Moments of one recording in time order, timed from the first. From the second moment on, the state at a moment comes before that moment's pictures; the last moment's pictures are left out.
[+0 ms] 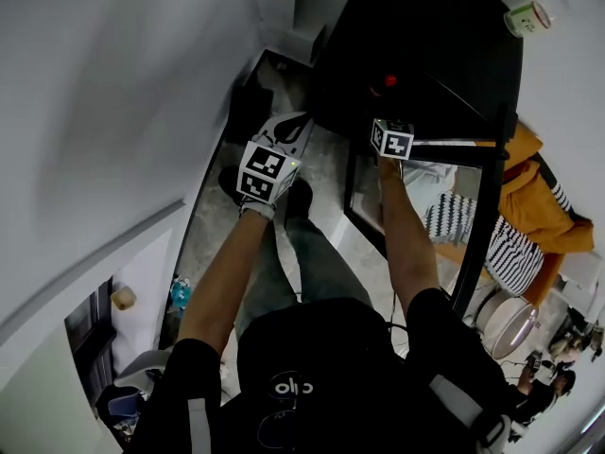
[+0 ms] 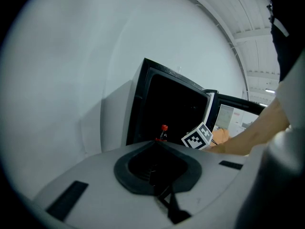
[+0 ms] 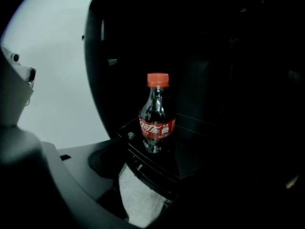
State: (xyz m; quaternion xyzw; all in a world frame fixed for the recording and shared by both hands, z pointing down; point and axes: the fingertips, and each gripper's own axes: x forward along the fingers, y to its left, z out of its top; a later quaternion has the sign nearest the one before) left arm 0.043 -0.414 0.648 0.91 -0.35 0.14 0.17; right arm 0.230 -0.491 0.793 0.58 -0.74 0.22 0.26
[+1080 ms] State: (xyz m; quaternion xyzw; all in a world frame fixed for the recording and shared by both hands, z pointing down) left arm -0.041 -0.309 0.556 0.88 -0.42 0.05 0.23; right arm 0.124 -0.324 0.605 0.54 -0.80 0.17 0.20
